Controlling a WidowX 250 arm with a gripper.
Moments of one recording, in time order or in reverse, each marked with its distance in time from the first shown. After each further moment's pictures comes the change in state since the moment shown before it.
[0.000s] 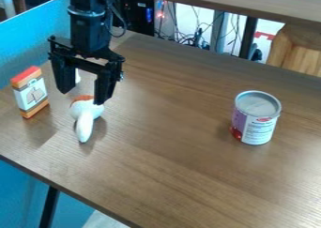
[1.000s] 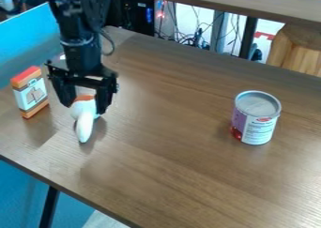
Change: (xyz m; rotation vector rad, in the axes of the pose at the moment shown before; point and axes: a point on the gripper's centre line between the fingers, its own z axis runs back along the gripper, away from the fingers) arm 0.025 0.016 -0.041 -0.046 -0.169 0.132
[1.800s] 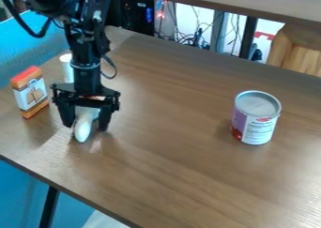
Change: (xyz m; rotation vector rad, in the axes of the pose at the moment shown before) arm 0.010 0.009 -0.048 0.052 0.142 0.174
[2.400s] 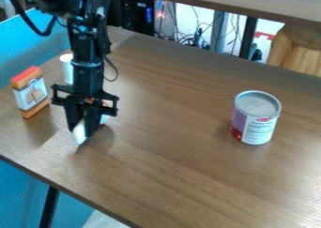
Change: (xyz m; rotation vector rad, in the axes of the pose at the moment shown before) arm -0.019 -0.001 0.008 0.000 0.167 -0.186
